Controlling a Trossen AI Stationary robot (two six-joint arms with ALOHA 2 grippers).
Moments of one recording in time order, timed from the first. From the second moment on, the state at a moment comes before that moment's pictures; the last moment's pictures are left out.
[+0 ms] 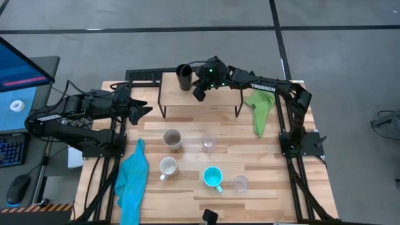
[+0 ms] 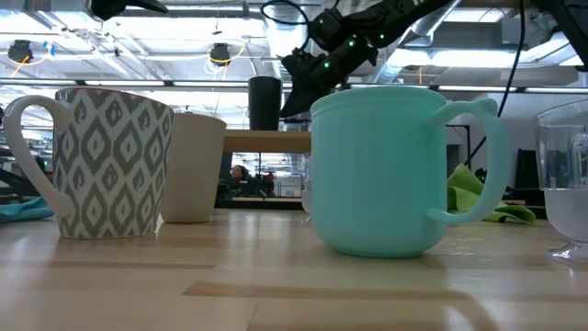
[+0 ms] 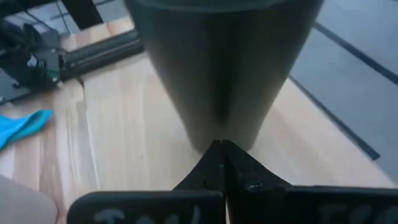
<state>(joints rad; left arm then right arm) 0.04 0.75 1.12 -0.81 -0.32 -0.74 -0.46 1.90 1.60 -0.31 -0.13 -0.01</state>
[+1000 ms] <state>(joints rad) 0.04 0.75 1.12 -0.81 -0.32 -0.74 -0.48 1.85 1.62 -0.57 -0.04 -0.09</state>
